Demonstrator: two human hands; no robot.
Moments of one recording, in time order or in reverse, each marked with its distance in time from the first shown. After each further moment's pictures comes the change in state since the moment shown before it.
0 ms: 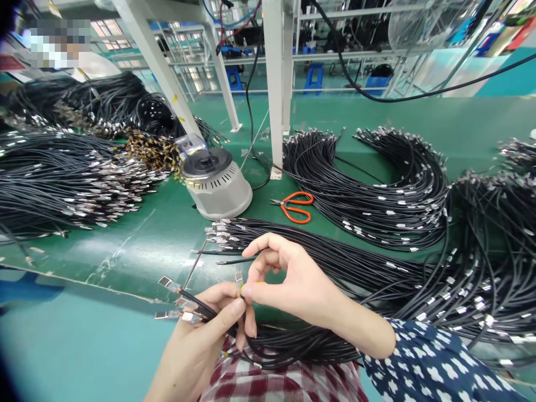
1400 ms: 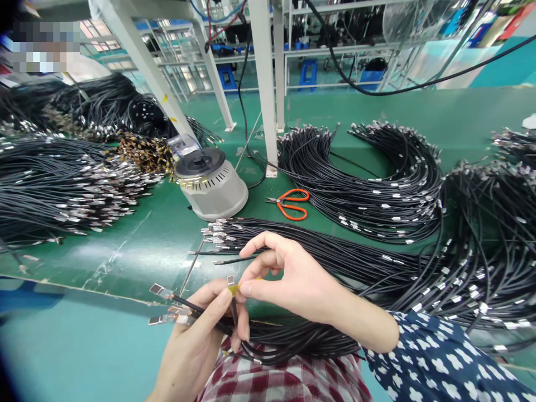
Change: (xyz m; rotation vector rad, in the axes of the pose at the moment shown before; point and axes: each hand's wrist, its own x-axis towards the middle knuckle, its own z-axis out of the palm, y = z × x) left_hand 0.002 -0.001 -0.002 0.009 0.003 0.029; right_hand -0.004 -0.003 -0.003 0.100 -0.070 0.112
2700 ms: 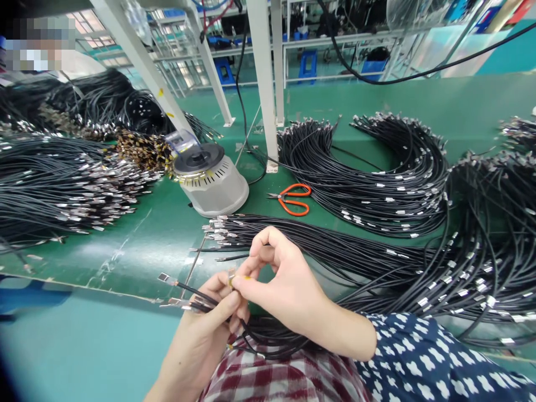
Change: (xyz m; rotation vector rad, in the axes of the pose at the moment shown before) left_hand 0.005 -0.002 -0.004 -0.204 0.031 -0.072; right_hand 0.005 0.016 0.025 0.042 0.270 -0.155
